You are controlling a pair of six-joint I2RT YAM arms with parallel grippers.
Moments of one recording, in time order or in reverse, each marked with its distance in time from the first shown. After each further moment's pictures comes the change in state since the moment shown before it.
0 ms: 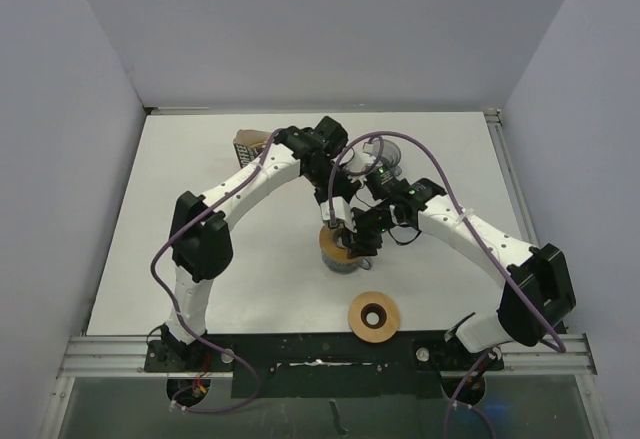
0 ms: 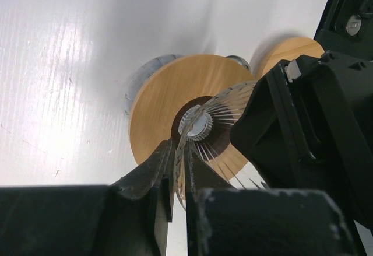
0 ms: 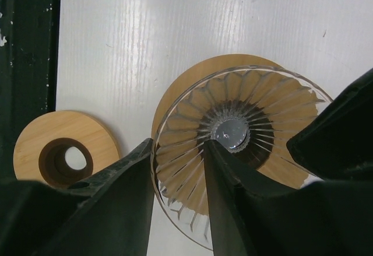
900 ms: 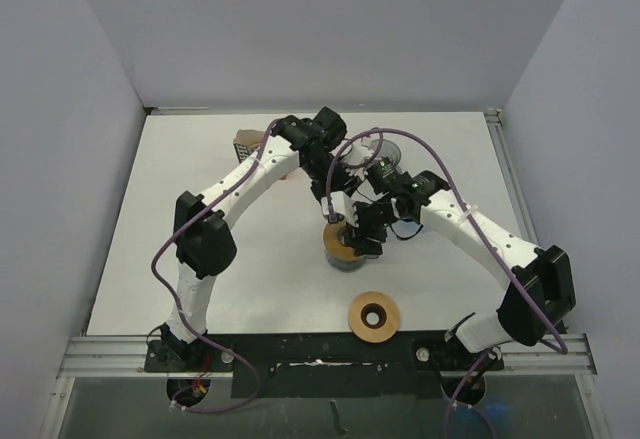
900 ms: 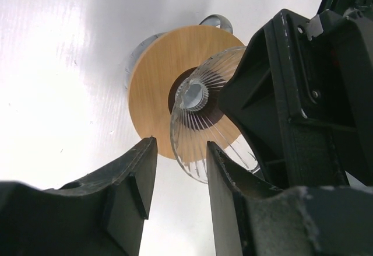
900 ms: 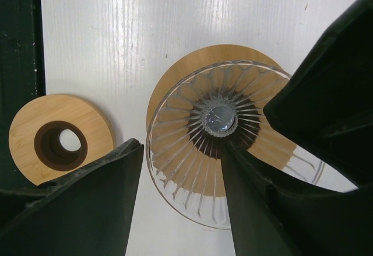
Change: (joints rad) left arm 0.013 0.045 0.150 -0.154 -0.021 0.008; right arm 0.001 0.005 0.083 -0.100 0.103 0.000
